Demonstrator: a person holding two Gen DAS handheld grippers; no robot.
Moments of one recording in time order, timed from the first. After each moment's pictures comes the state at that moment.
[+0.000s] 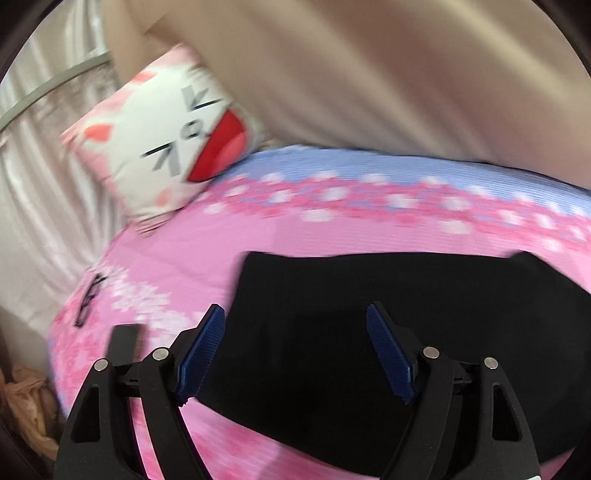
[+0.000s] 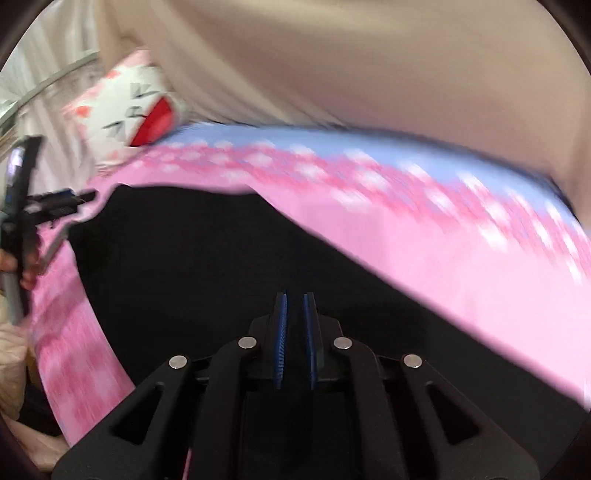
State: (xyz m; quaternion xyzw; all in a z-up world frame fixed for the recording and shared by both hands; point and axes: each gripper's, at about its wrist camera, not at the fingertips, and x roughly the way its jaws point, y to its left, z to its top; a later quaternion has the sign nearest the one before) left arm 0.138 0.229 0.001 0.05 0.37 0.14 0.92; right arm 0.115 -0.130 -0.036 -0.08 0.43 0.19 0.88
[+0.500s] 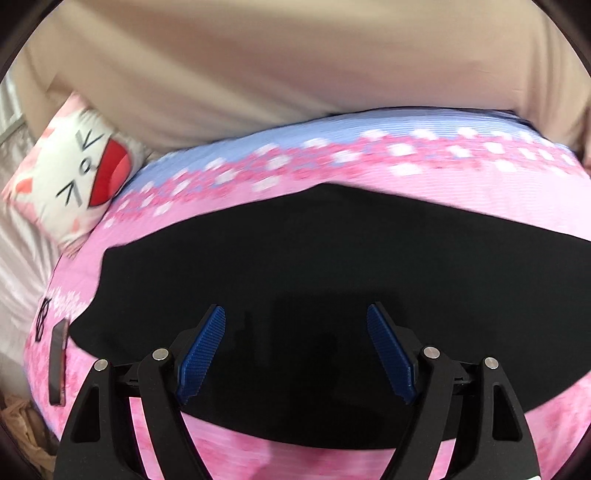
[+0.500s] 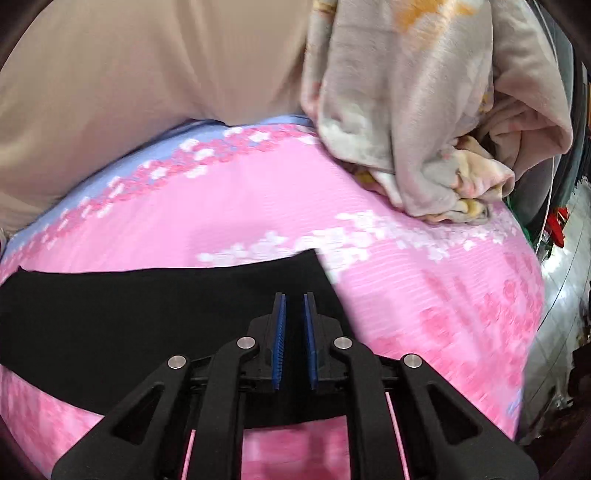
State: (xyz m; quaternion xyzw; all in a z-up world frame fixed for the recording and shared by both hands) left arm 0.104 0.029 -0.033 0.12 0.40 0.02 0.91; right arm 0.019 -0.501 0.002 0.05 0.41 -0.15 0.90
